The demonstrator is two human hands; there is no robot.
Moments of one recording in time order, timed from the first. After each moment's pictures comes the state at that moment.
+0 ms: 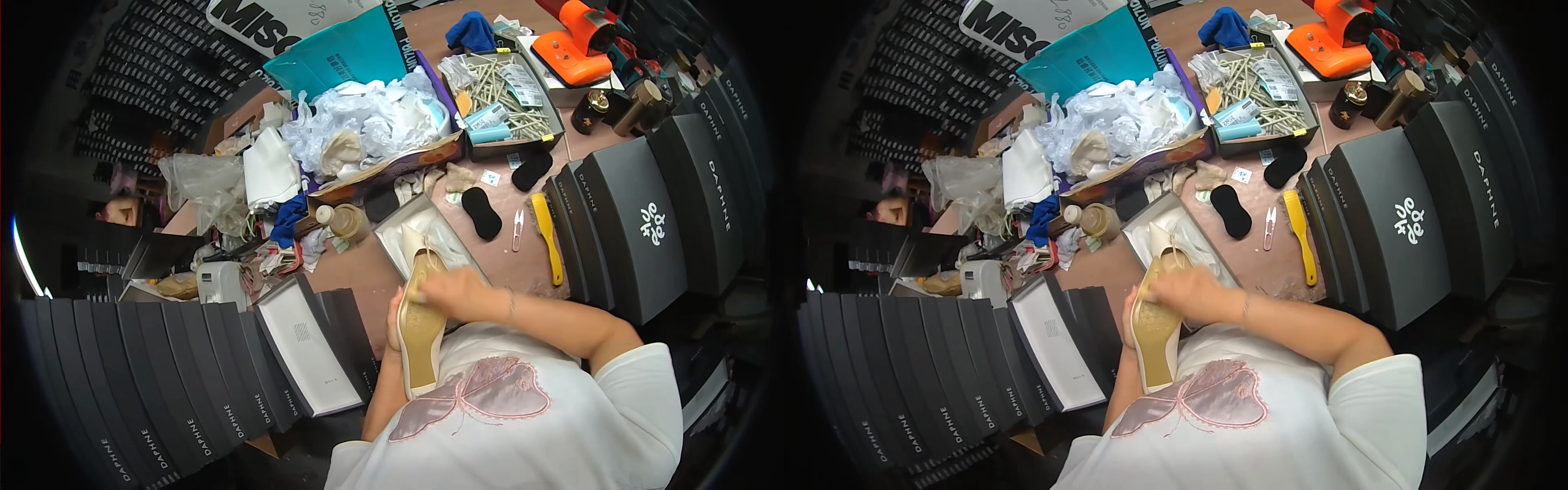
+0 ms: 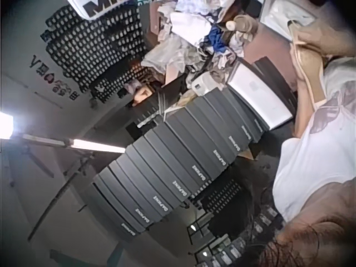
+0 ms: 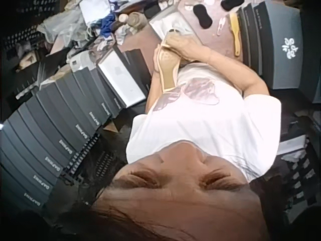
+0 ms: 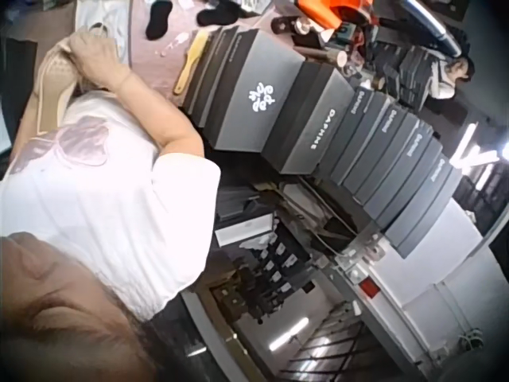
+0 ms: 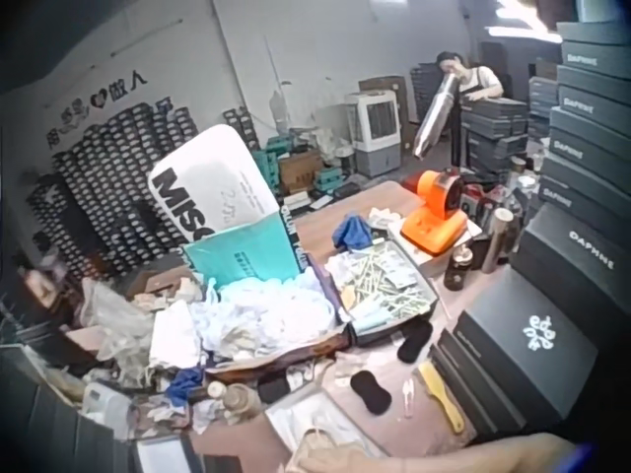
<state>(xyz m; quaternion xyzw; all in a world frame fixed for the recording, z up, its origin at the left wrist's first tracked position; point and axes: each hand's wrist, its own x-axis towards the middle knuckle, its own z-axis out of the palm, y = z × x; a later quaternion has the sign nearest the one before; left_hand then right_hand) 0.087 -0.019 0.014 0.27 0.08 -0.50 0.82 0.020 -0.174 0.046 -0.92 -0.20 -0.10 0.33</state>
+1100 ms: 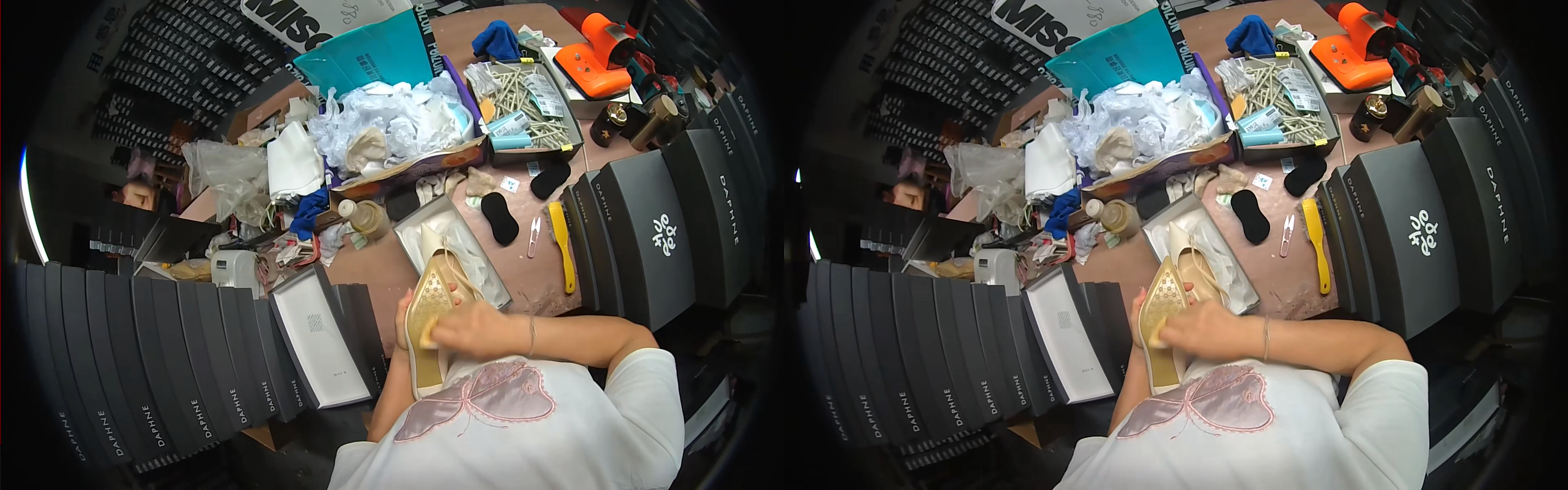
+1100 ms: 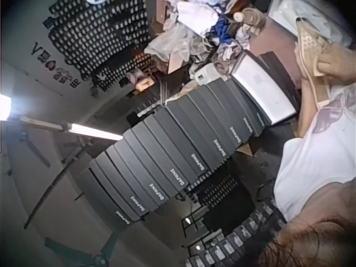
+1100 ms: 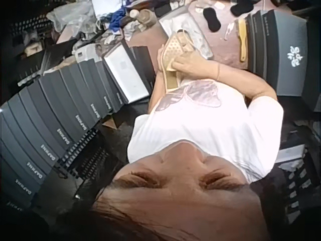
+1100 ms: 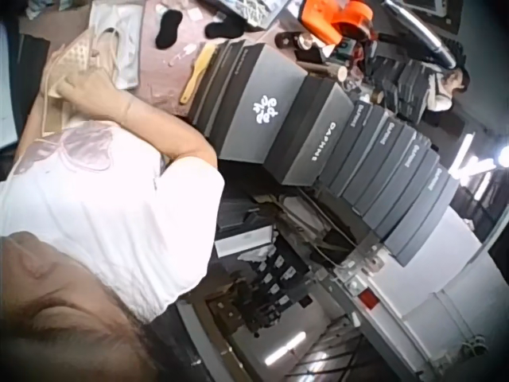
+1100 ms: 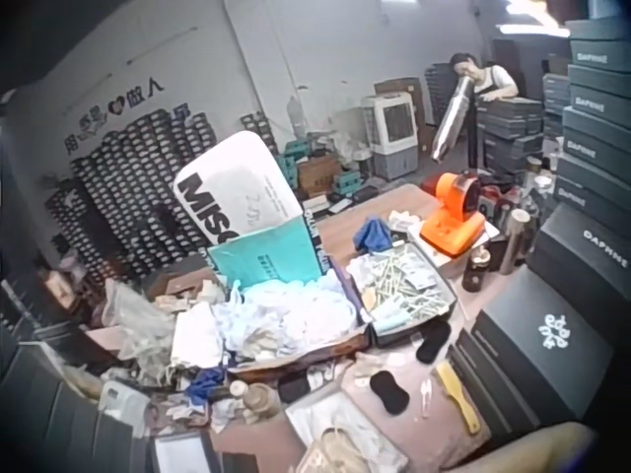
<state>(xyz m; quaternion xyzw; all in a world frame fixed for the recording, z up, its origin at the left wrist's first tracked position) 0.092 -0.009 0.021 0.28 0.05 -0.51 0.81 0.020 -0.172 0.062 -0.91 -0.26 -0.12 0.30</state>
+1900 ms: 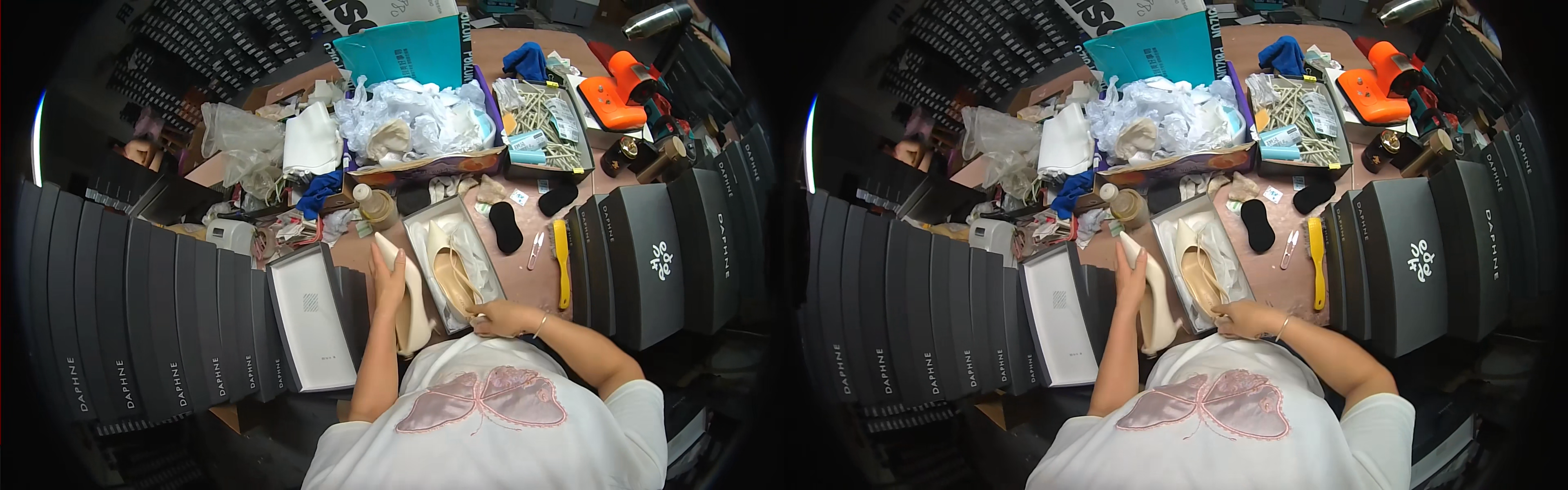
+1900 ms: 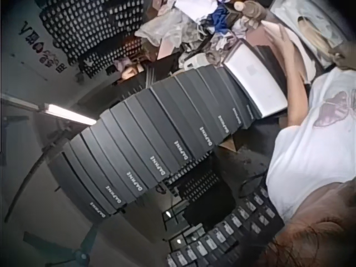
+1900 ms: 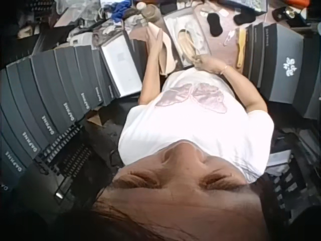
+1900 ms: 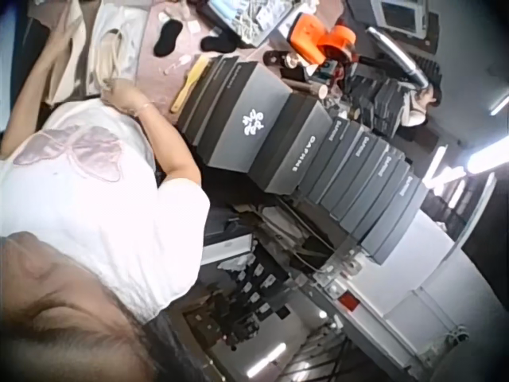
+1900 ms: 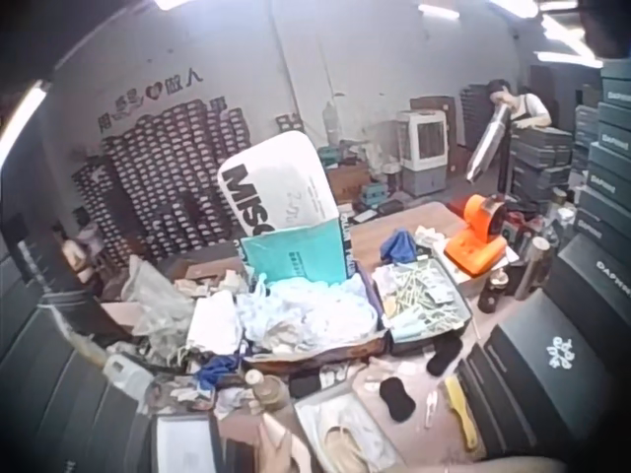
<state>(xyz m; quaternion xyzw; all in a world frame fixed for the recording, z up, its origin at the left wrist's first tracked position) 0.156 0.006 -0.037 0.88 -0.03 -0.07 0.46 -0.015 -0.206 -0.020 -0.85 -0.06 0.25 0.46</state>
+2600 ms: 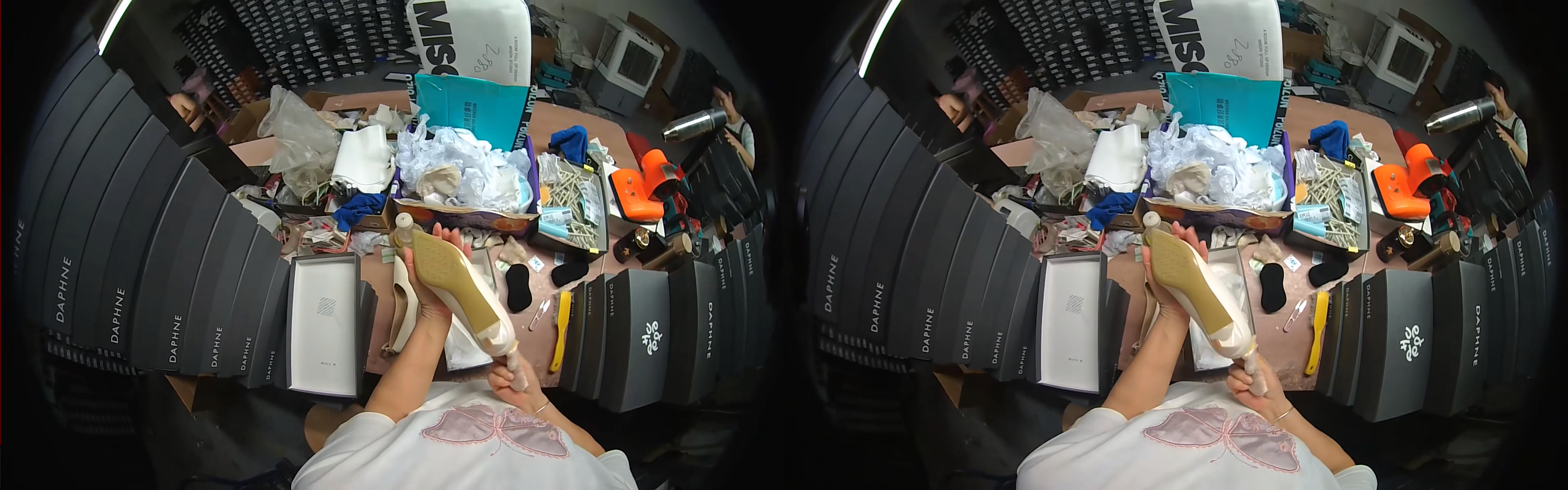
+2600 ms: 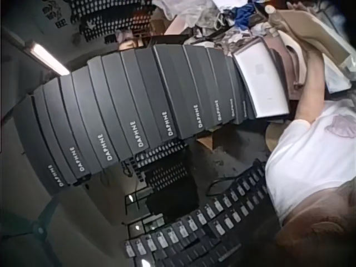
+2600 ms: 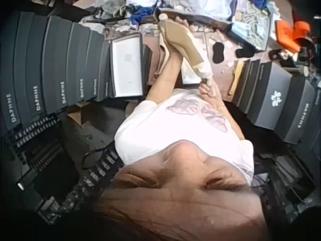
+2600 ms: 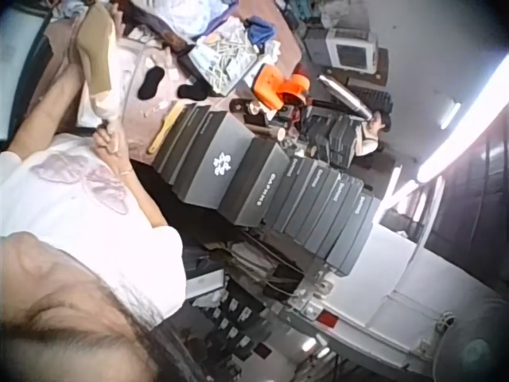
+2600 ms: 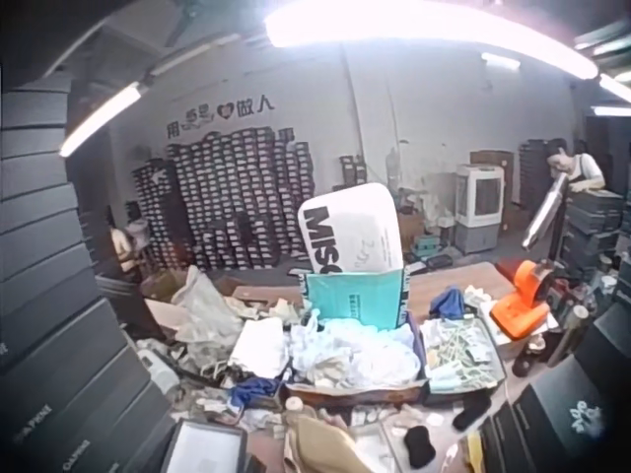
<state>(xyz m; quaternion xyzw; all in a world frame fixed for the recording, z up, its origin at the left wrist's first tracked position) 0.169 -0.071 0.038 -0.14 -0.05 -0.26 0.95 -0.052 -0.175 0.036 -0.02 0.25 0.13 0.96</state>
